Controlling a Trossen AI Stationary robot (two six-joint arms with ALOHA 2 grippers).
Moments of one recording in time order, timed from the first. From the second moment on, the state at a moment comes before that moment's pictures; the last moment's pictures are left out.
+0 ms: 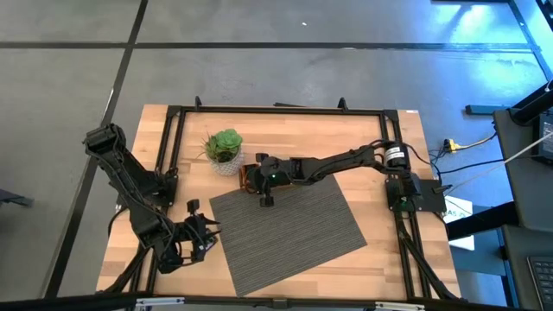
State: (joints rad) left arm -1.00 1.33 0.77 -0.60 -0.91 -0.96; right arm 0.00 2.08 1.41 0.07 0.03 -0.27
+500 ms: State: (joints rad) left arm -1.00 1.33 0.77 -0.60 -0.91 -0.97; right arm 0.00 2.11 1.41 0.16 0.03 -0.24
